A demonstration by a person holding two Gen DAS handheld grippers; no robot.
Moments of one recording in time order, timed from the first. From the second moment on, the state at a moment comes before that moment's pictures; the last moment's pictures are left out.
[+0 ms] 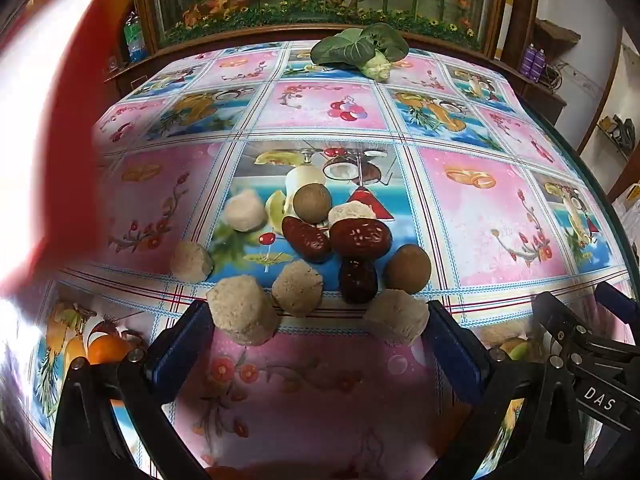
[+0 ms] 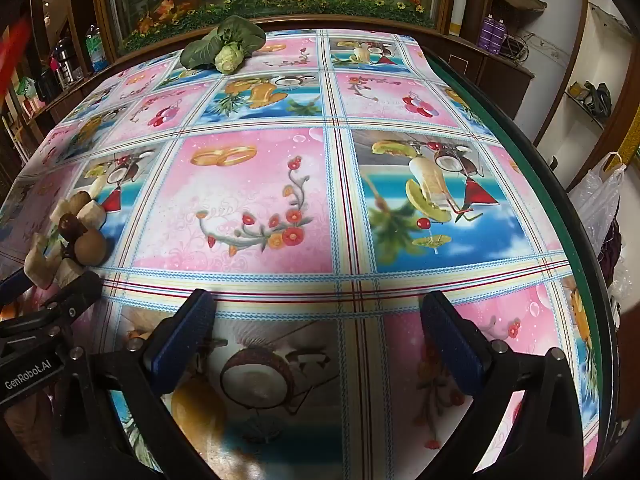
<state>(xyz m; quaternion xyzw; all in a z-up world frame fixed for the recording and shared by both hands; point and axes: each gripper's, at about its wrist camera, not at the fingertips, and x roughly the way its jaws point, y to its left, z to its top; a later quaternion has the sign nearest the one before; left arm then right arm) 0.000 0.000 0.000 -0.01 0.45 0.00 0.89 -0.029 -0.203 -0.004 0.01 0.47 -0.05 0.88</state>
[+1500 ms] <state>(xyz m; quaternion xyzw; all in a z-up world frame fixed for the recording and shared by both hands) -0.062 0.023 0.044 0.00 0.37 0.06 0.93 -0.052 -0.196 0.047 0.08 0.39 0.03 0.92</state>
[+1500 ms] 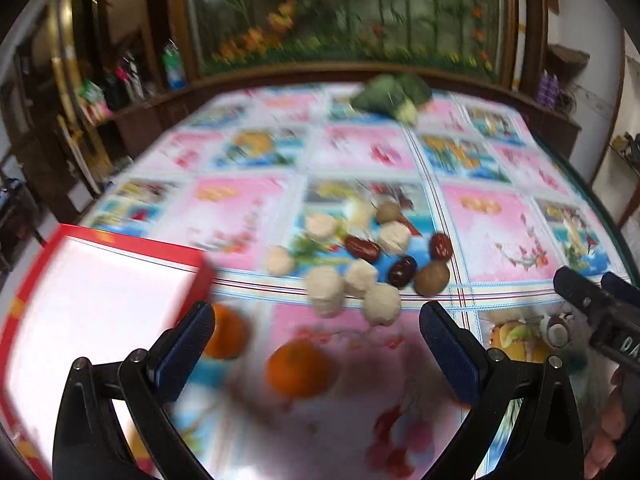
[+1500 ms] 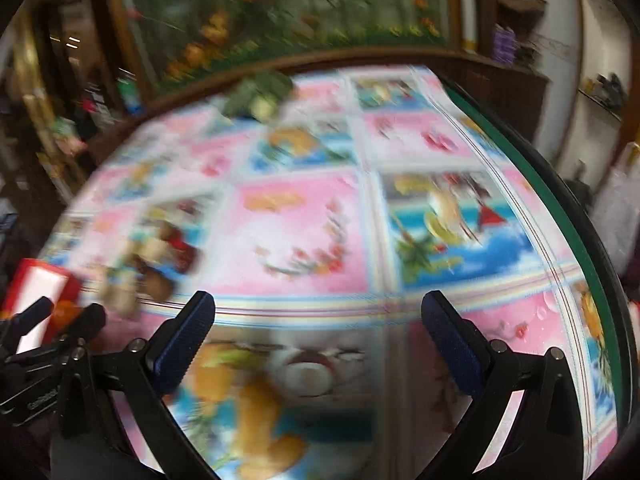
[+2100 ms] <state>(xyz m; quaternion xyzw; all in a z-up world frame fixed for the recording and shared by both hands) -0.107 0.070 0.056 -0.01 0.35 0.10 0.93 -0.087 -0.132 0.048 -0.03 0.37 0.19 0.91</state>
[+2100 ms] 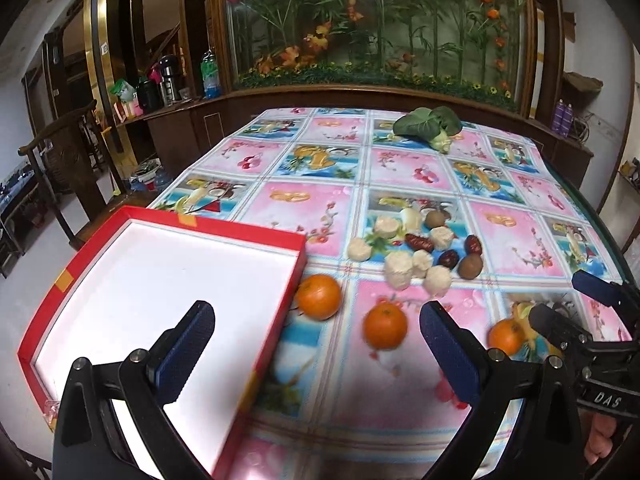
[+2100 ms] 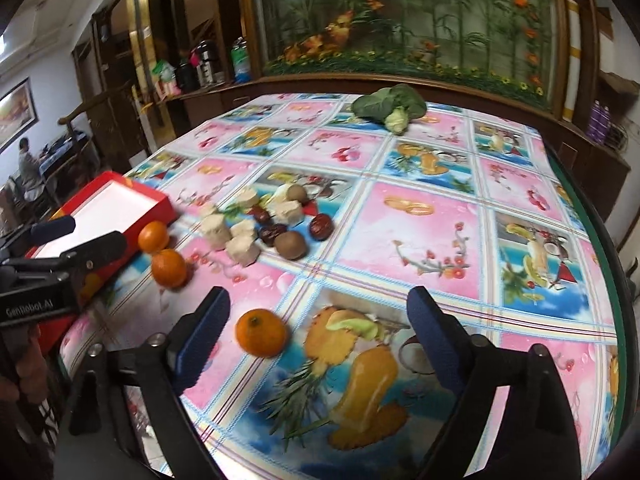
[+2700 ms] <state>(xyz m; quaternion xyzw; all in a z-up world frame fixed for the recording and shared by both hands) -0.129 0.088 0.047 0.03 0.38 0.02 0.93 -0.085 -0.107 0.025 -0.04 0.42 0.24 0.87</state>
